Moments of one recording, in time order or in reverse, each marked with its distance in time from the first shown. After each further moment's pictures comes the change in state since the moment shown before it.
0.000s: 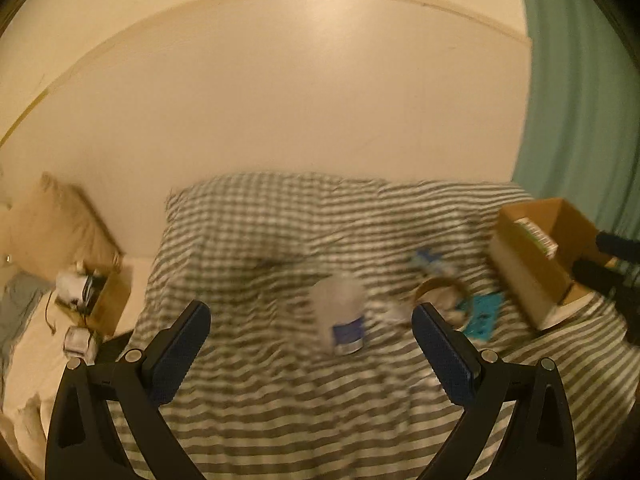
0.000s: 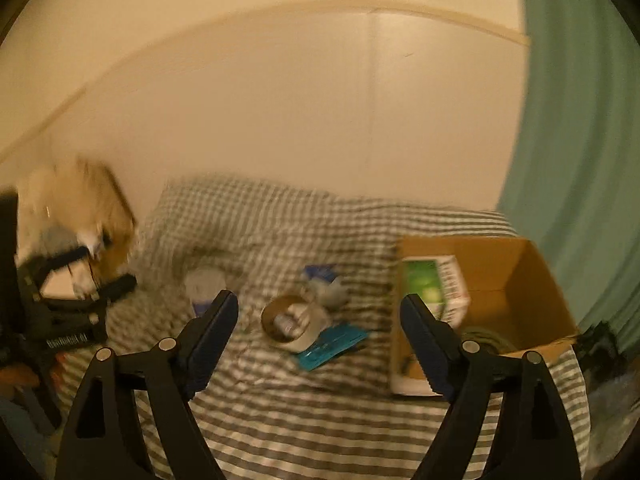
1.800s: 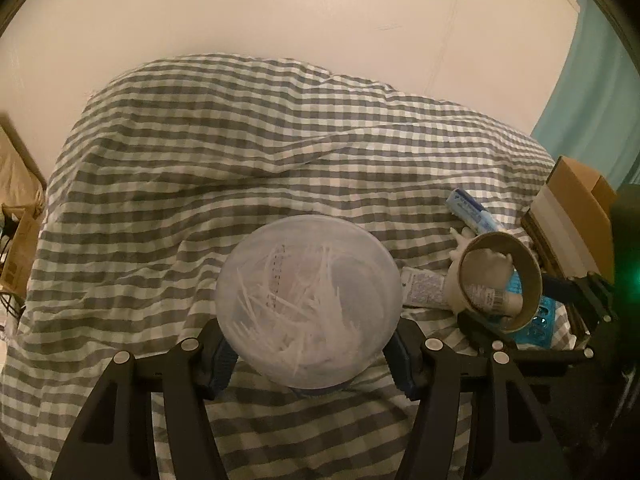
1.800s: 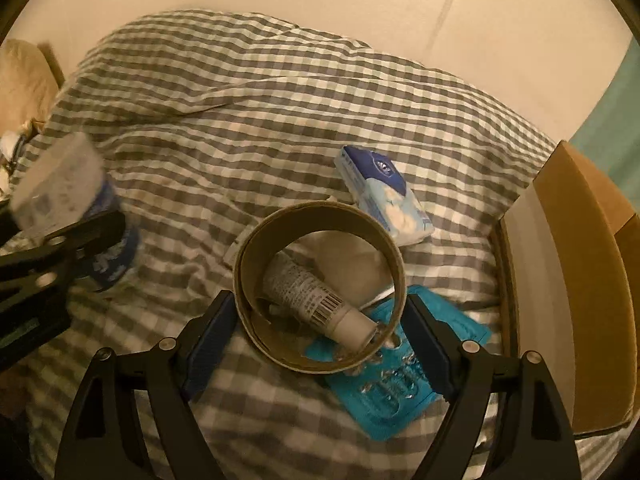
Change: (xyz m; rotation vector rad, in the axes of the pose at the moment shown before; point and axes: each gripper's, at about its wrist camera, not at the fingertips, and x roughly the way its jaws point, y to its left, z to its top) left arm 0.169 0.001 -0.025 -0.058 0.271 -0.160; right arm 0.225 0.043 -0.044 -0.096 0.392 -0.137
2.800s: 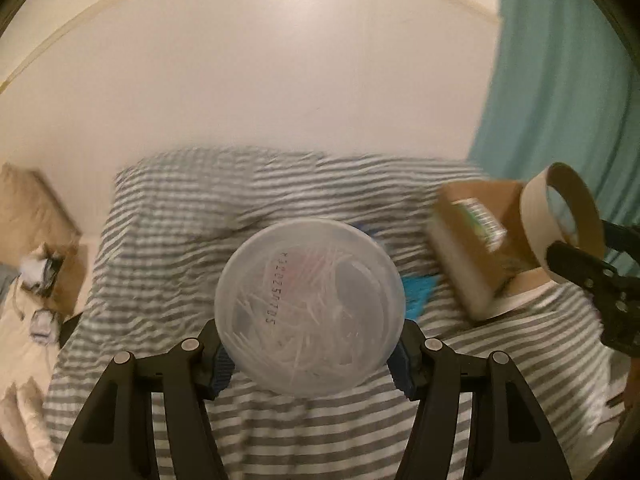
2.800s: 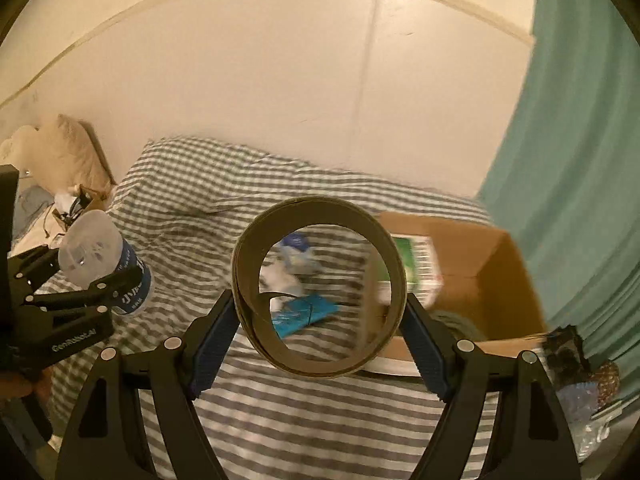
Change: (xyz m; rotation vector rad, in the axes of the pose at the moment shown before) left arm -0.167 -0.103 -0.014 0.089 -0.165 0.004; right arm -0.224 -0.107 -0.052 0.052 -0.292 0.039
